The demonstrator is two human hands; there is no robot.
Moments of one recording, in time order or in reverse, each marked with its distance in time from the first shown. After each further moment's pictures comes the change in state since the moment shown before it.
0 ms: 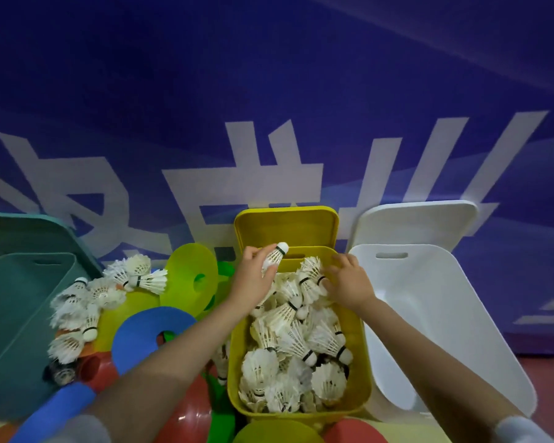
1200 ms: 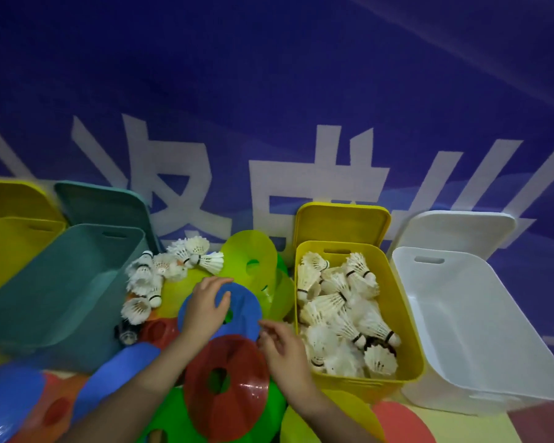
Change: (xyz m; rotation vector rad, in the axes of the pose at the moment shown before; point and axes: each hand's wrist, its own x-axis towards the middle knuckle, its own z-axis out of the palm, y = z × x) left_hand -0.130 -0.154 -0.124 -0.001 0.167 -0.051; right_hand -0.142 -0.277 0.061 1.077 0.101 0.068
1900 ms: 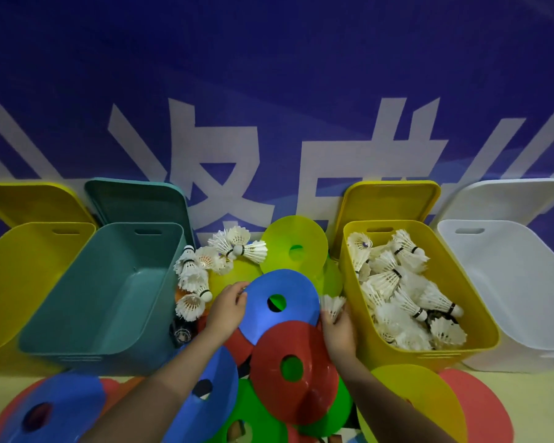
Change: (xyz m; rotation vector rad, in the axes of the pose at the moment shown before) left_hand 0.007 -0.102 -0.041 -0.053 -0.317 -0.172; right_hand 0.038 0.056 0.070 -0.183 0.387 0.489
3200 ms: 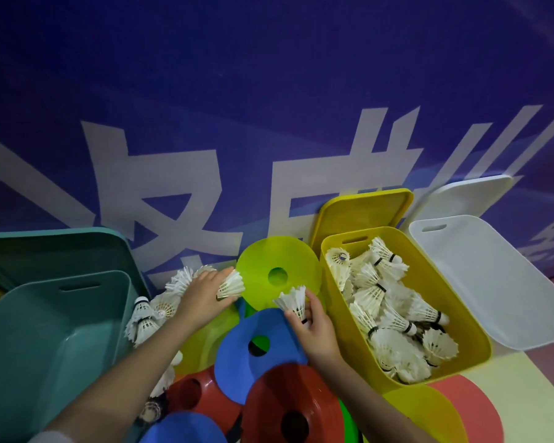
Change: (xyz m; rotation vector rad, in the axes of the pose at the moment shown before) left_hand 0.147 0.000 -0.021 0.395 -0.131 0.414; right_hand 0.023 -0.075 0.012 0.121 -0.042 -0.200
